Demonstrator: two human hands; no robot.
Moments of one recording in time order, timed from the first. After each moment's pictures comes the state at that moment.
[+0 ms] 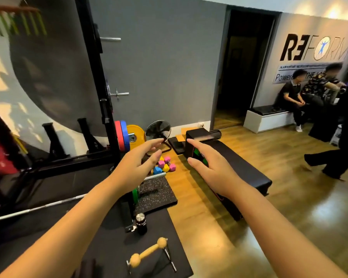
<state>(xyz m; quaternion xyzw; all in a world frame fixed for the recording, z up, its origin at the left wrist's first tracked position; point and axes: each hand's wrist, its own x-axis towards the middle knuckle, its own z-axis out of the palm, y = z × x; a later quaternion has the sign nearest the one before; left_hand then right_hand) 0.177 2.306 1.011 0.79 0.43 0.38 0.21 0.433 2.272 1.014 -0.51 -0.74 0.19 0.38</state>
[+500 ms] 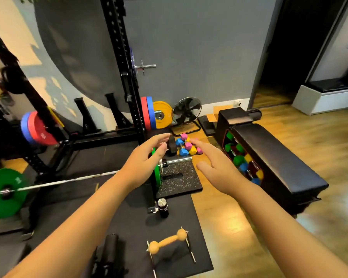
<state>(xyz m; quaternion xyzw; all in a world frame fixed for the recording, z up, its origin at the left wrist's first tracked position) 0.161 2.454 0.943 0.72 0.51 0.38 0.28 0.413 2.468 0.921 -0.48 -0.77 0.29 0.31</state>
